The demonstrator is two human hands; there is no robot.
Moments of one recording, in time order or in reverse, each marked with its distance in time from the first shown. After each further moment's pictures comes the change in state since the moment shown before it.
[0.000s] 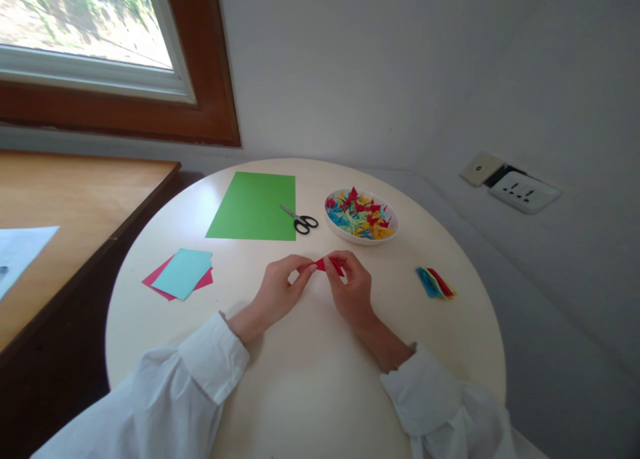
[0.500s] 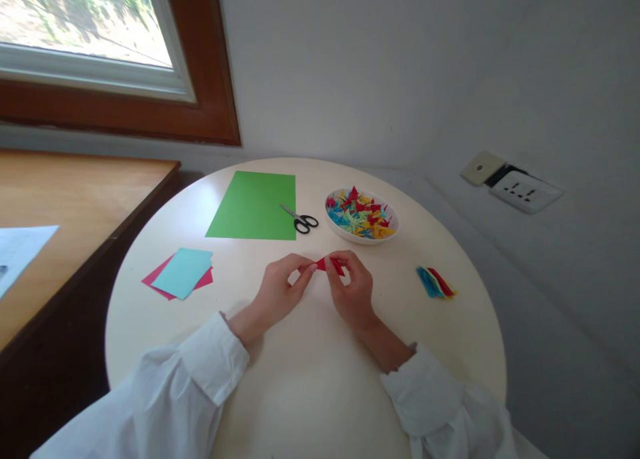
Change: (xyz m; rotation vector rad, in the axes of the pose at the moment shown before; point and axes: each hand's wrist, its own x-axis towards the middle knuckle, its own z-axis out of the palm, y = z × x) left_hand -0.001 0.002 -0.001 0.006 0.034 0.048; right_hand 0.000 -0.007 -0.002 -0.074 0.020 -0.082
